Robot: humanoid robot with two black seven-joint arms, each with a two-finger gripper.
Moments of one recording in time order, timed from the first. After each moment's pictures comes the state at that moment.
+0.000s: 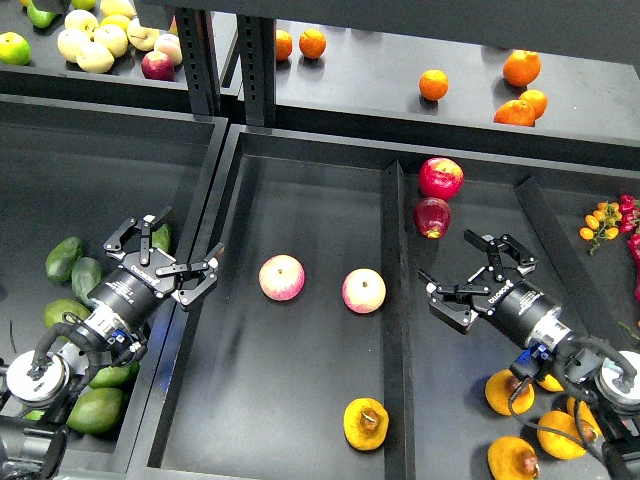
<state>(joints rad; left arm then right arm) -0.01 0.00 -1.57 -1.06 -0.15 -0.49 0.49 0.37 -0.29 0.99 1.06 0.34 0.23 -0.49</state>
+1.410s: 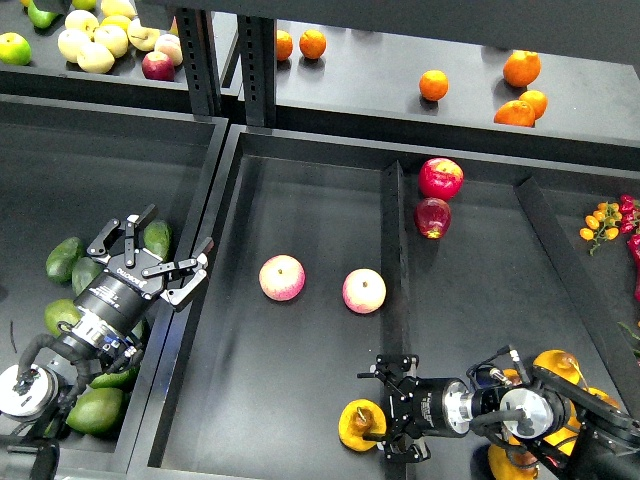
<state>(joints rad) 0.06 0.00 -1.57 -1.16 -0.21 -0.49 0.49 0.51 -0.21 0.36 0.93 -0.08 0.23 -0.49</state>
